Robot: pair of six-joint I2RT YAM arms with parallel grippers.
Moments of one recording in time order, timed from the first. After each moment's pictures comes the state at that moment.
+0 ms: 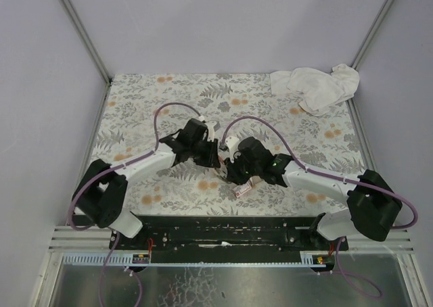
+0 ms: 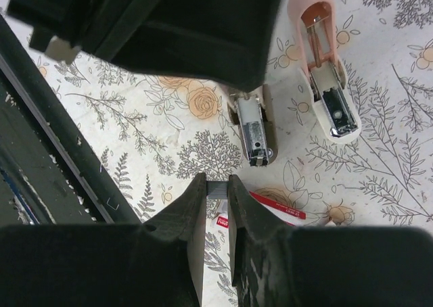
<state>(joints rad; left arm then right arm) -0.62 1.50 0.90 -0.26 0.32 -0.45 0.87 1.40 0.82 -0.19 -0.19 0.11</state>
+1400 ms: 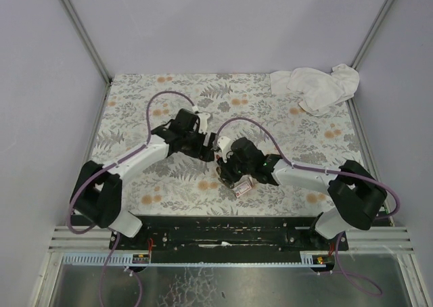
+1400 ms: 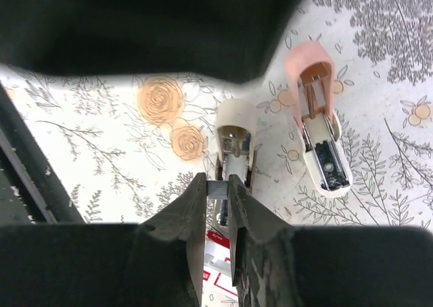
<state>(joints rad) -0.54 1.55 1.05 -0.48 0.28 -0.18 0.88 1.52 0.82 -0.03 -0.18 0.03</state>
